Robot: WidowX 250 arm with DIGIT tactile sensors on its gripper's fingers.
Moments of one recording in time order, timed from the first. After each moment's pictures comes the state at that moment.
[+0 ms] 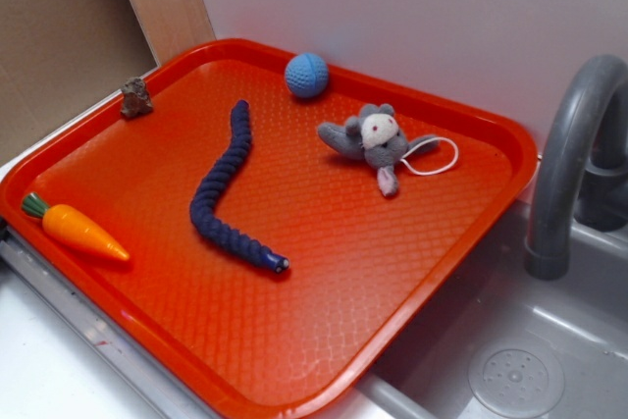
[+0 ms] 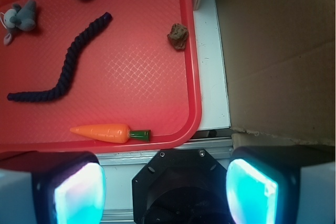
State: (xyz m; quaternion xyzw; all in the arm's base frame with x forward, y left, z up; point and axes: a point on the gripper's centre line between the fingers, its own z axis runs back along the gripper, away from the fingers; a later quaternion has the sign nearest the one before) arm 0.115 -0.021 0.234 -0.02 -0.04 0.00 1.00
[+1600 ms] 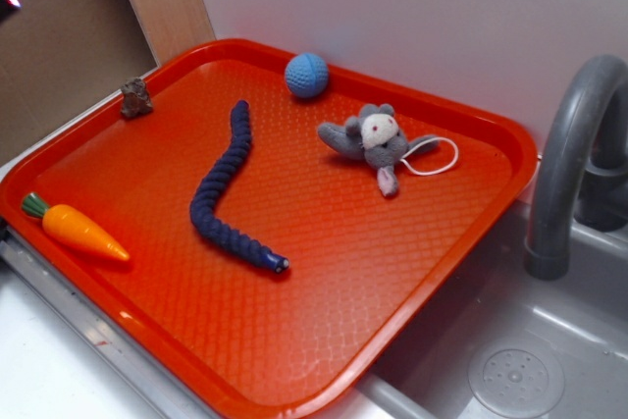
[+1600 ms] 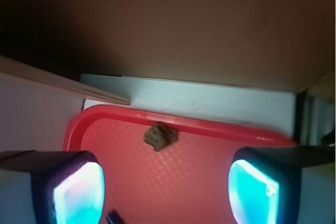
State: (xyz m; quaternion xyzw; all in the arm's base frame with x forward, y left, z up) arm 0.223 0.007 0.162 -0.07 -0.12 0.64 0.75
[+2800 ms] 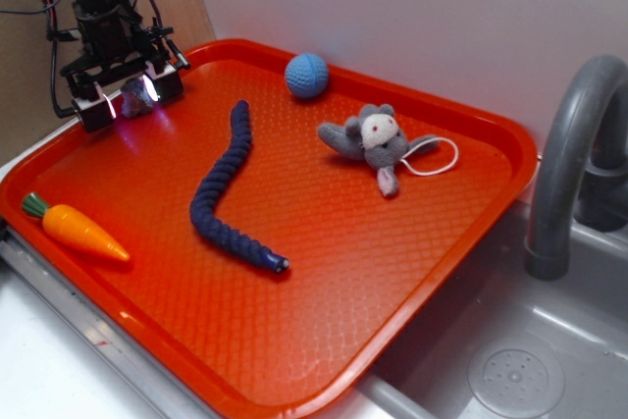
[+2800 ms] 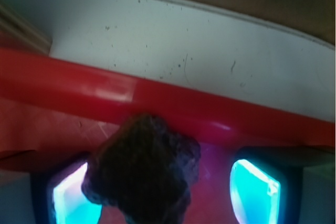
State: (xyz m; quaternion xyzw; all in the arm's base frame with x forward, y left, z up) arm 0.253 -0.004 0.028 0.04 -0.03 0.61 0.79
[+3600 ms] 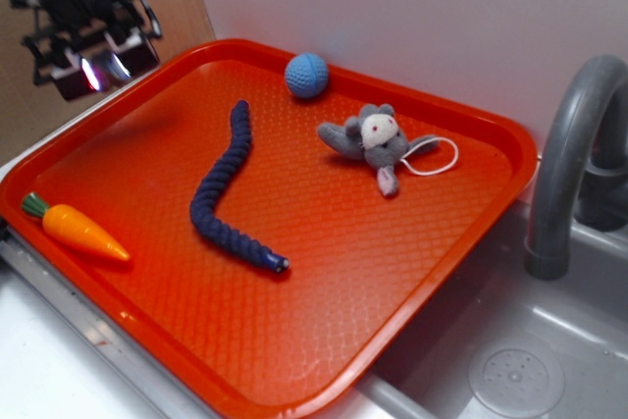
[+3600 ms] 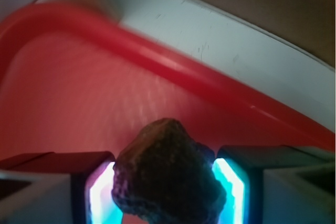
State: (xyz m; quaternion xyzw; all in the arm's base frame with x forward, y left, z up) arm 0.229 -0.034 0.099 -0.08 -0.07 0.45 0.89
